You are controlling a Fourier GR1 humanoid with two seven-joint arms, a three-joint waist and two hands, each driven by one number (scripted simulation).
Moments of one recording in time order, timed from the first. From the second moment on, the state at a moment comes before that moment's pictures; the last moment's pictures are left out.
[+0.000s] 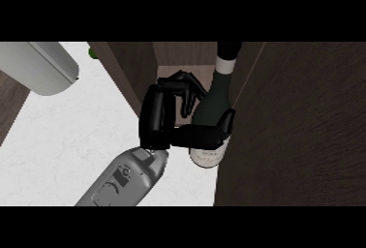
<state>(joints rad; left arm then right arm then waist) -0.56 0.00 -0.48 -1.53 0.17 0.66 0.02 -0.07 -0.06 -0.01 -2.47 -0.16 0.18 0.64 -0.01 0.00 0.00</state>
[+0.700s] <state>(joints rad) -0.52 0.00 -0.50 -1.38 0.27 0.69 -0.19 -0.08 -0.06 0.00 -2.47 -0.16 0.17 0.66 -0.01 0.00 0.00</state>
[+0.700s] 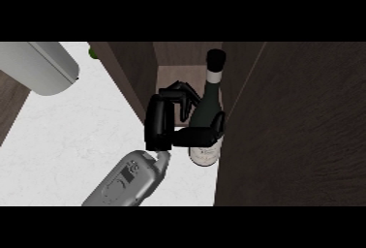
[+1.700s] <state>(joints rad) -0.60 0.00 -0.38 -1.07 0.35 0.62 -0.42 -0.11 -0.07 -0.02 -2.45 -0.15 0.17 0.64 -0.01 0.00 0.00</state>
